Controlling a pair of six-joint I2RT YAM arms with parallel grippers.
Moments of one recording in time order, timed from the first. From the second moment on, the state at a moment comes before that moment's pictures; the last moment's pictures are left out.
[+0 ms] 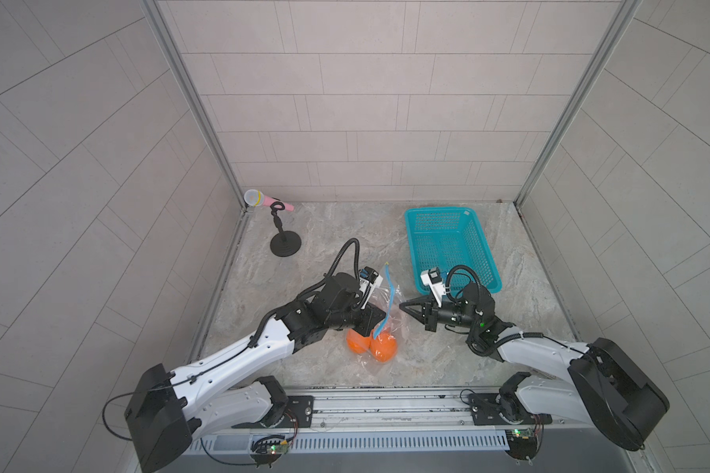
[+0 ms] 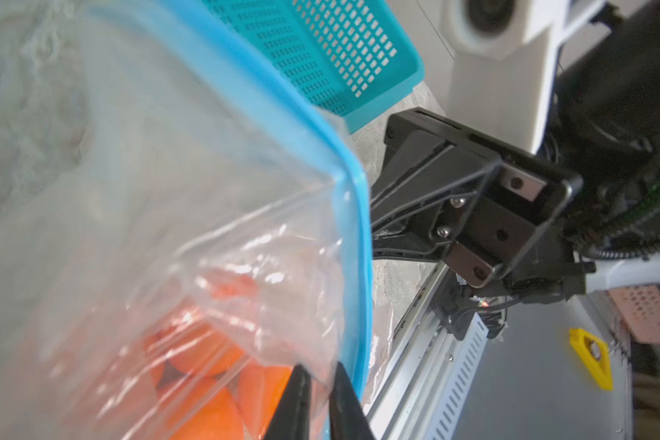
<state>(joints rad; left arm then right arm) -0.84 1.08 0.78 -0.39 0.26 -0.40 0.52 1.22 0.31 0.74 -0.73 0.50</state>
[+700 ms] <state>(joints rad) -0.82 0.83 0.72 -0.45 0.05 -0.37 0.52 1.15 0.29 0.66 -0.65 0.43</state>
